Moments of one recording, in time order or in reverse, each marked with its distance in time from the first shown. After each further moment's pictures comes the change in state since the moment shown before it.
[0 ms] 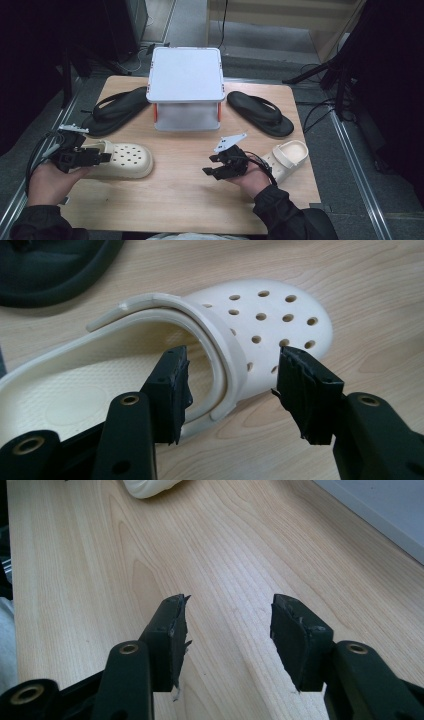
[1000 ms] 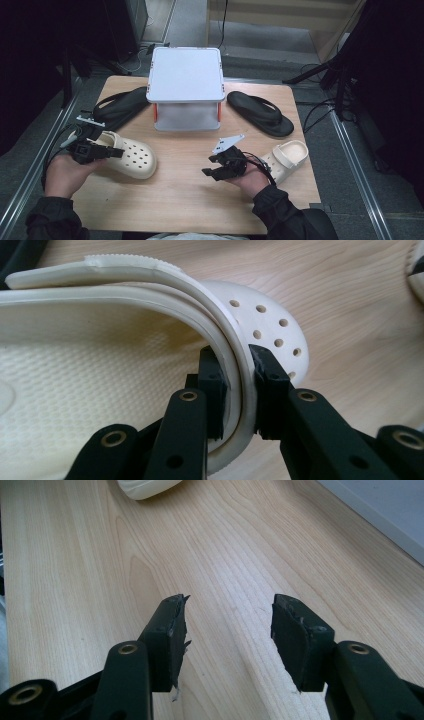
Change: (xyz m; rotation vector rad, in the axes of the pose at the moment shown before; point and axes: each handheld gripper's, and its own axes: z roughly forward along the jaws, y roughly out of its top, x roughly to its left) left arm -0.017 0.026 0.014 0.055 -0.142 0.013; right arm 0.003 0.000 0.003 0.014 -0.013 -0.013
